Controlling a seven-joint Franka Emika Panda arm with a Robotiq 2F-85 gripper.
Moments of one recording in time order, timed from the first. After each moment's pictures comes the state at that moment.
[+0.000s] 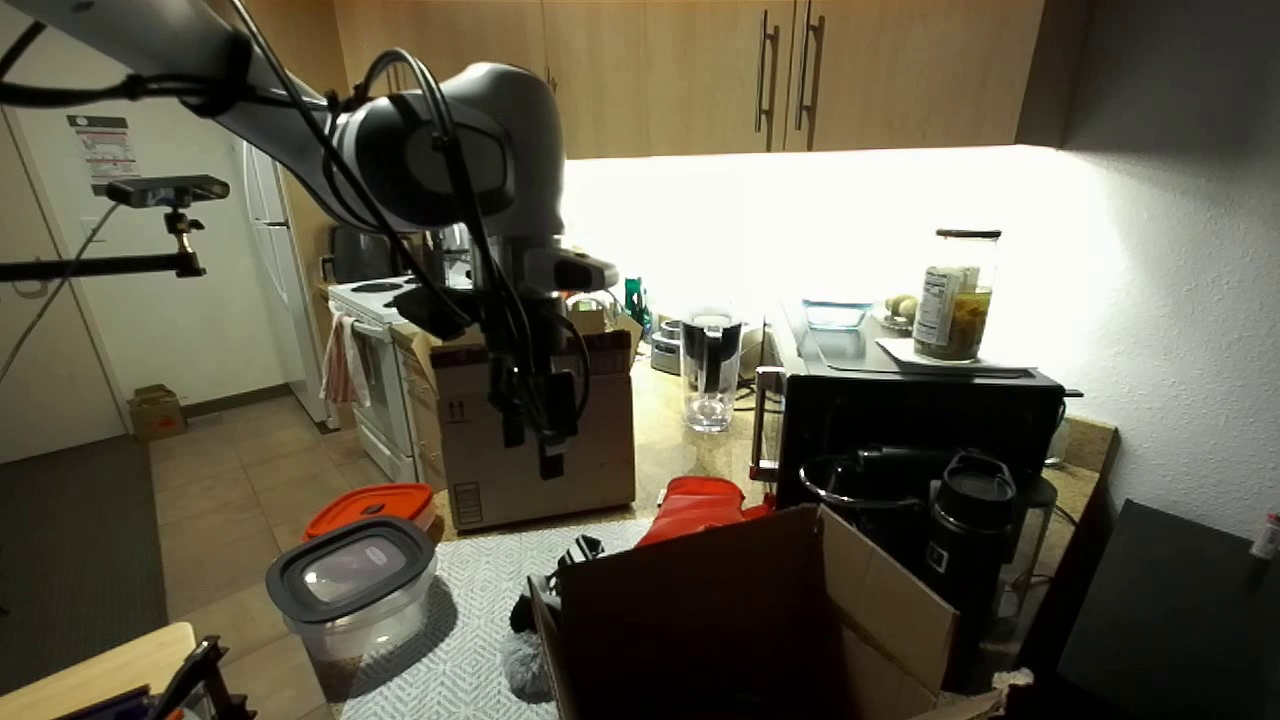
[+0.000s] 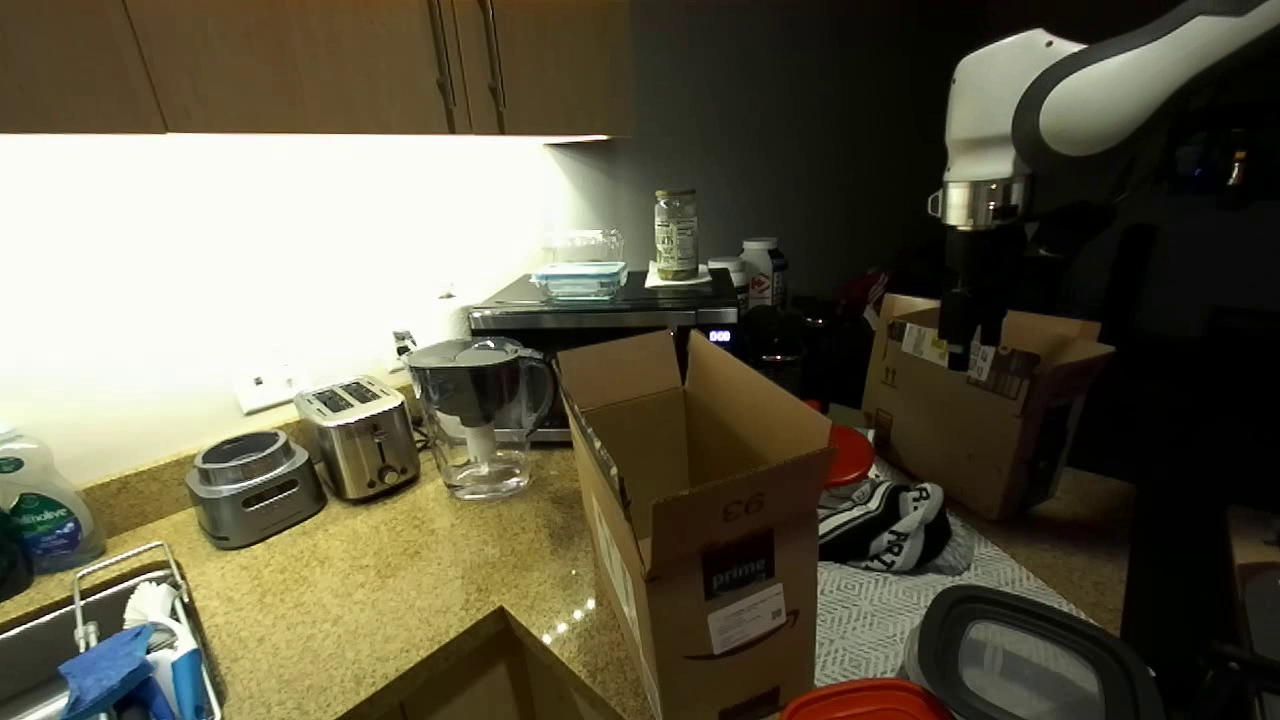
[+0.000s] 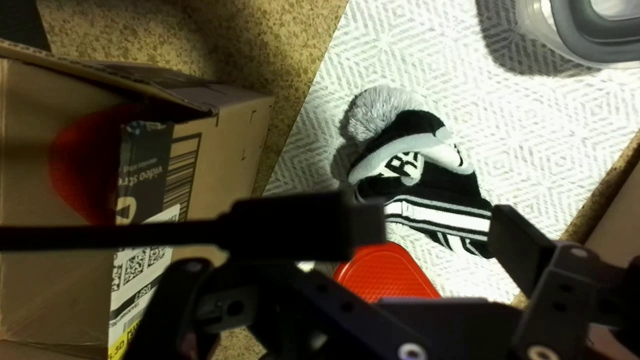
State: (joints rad) arm -0.05 -0.23 -0.03 -2.44 -0.11 2.14 0.16
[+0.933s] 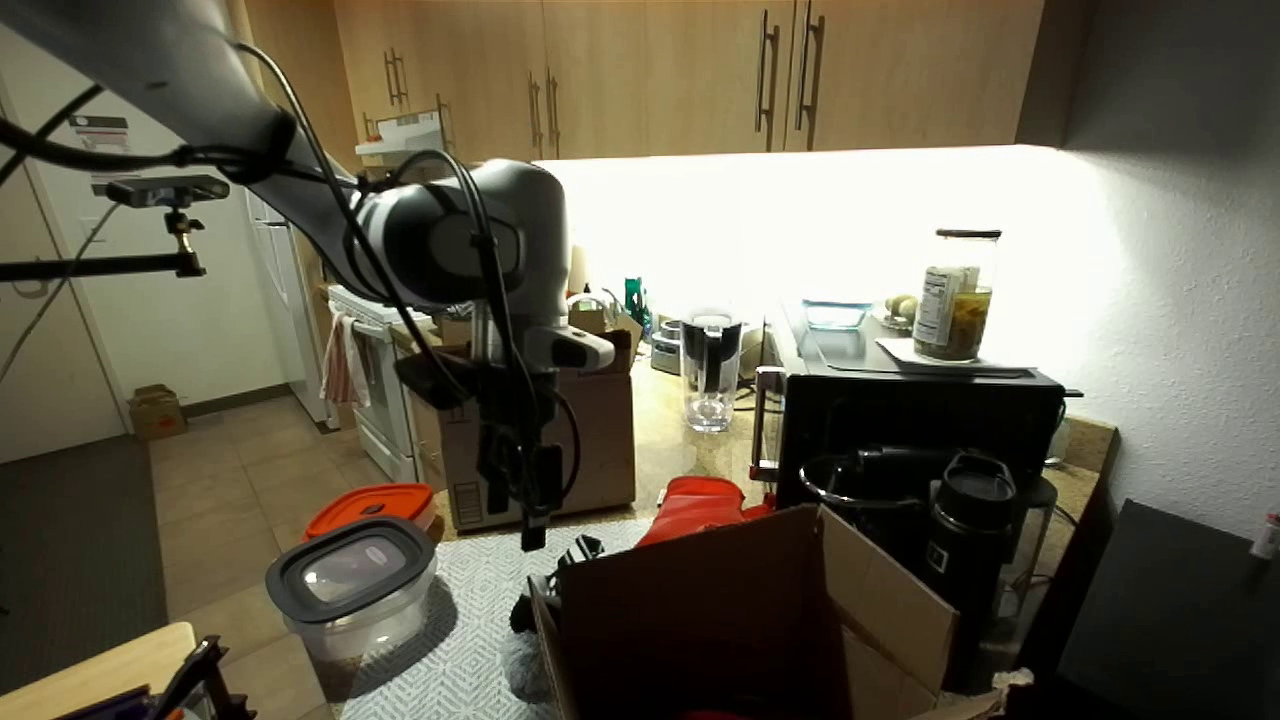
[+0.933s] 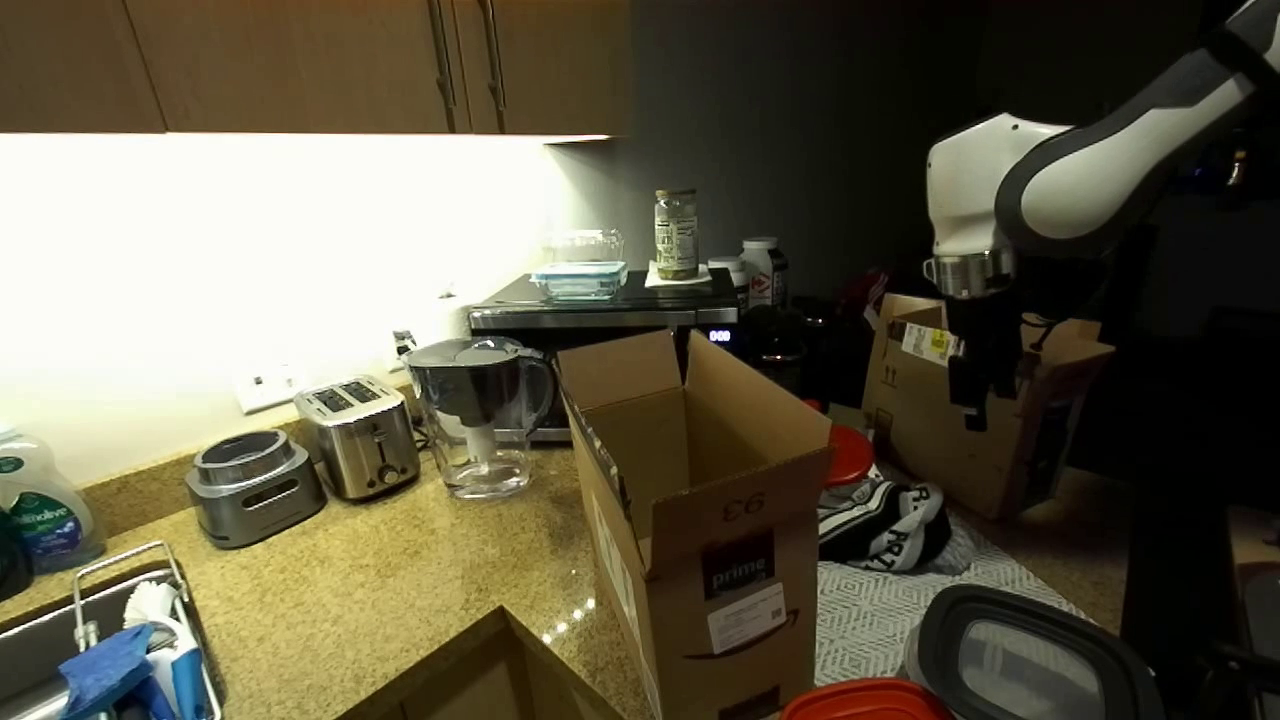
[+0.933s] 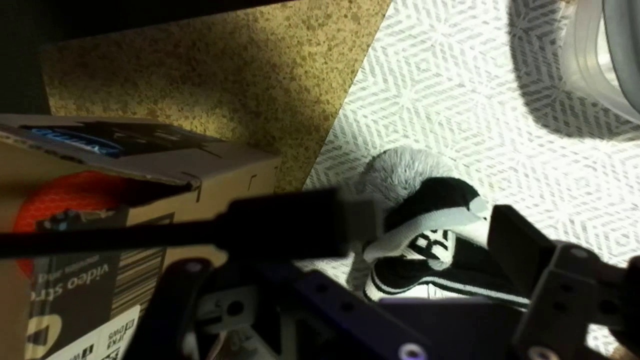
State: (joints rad) arm -0.05 -0.11 -0.02 -2.49 -0.16 2.18 0.21
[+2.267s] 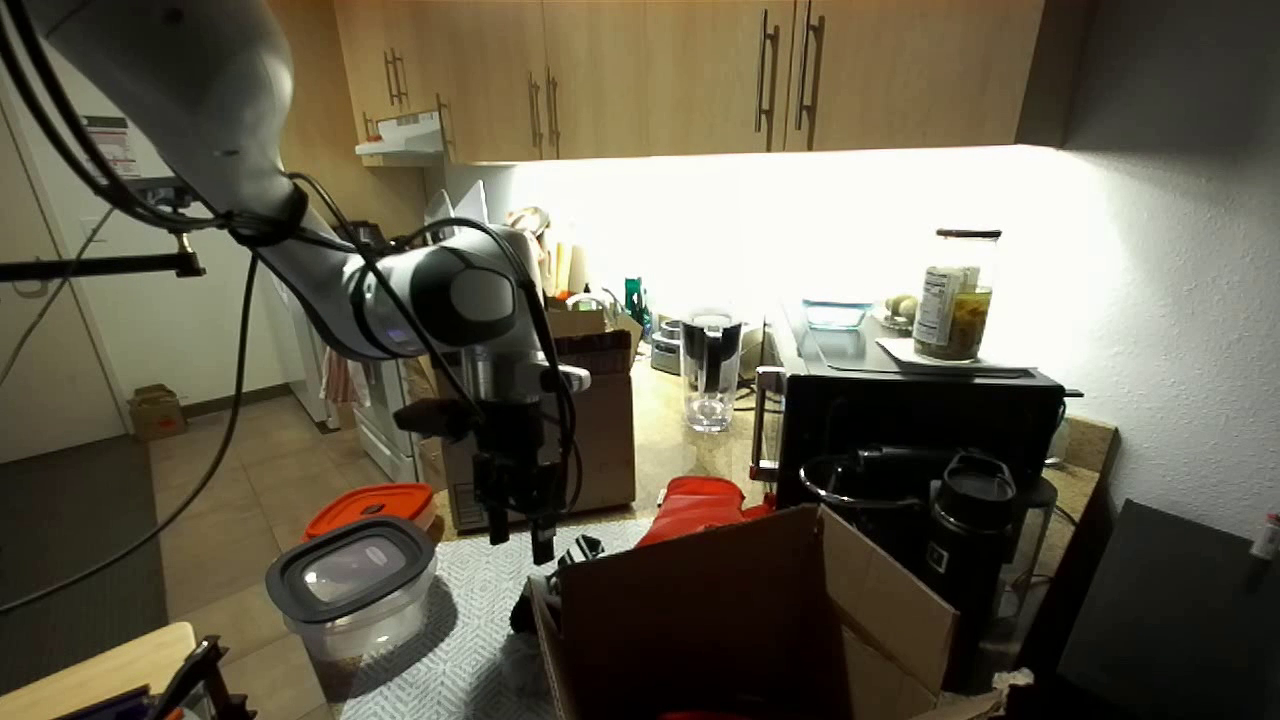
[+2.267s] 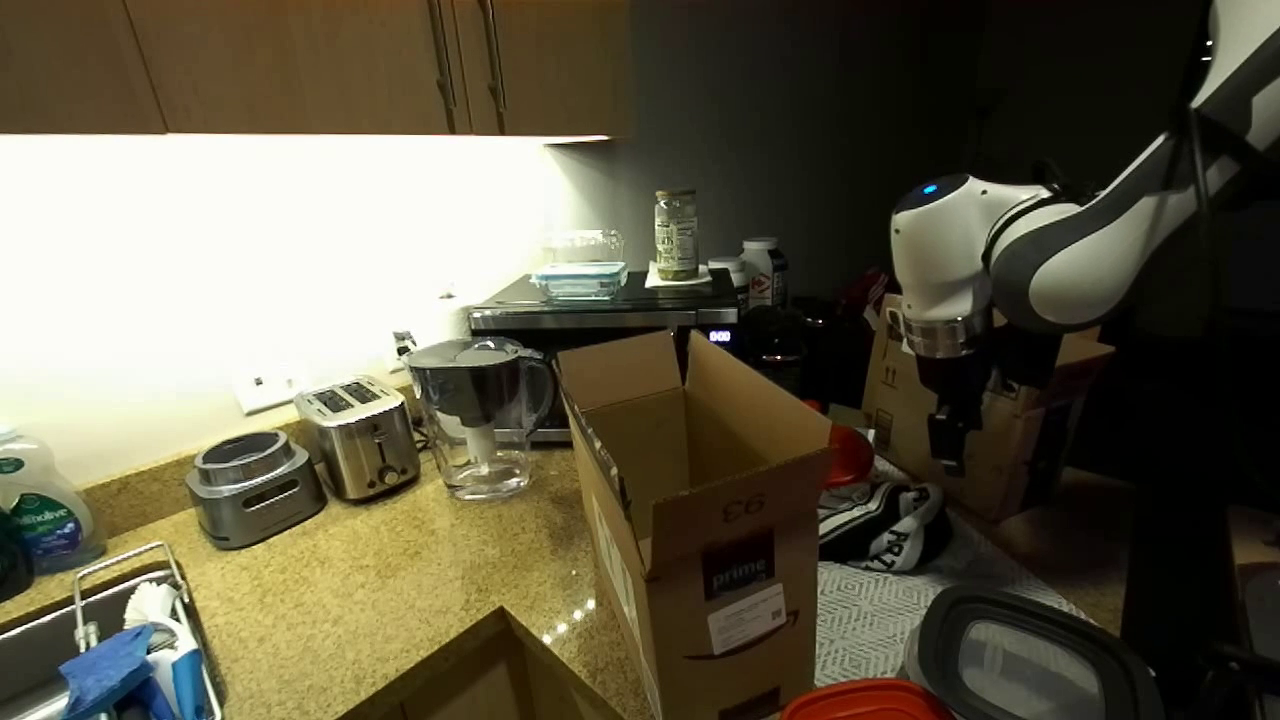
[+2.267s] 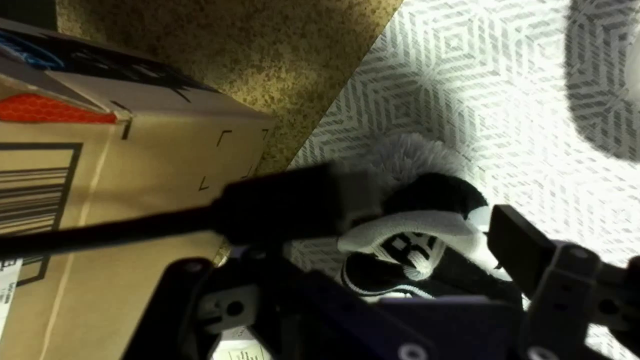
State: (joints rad) arm 0.02 0.04 0.02 -2.48 -0.37 2.30 0.33
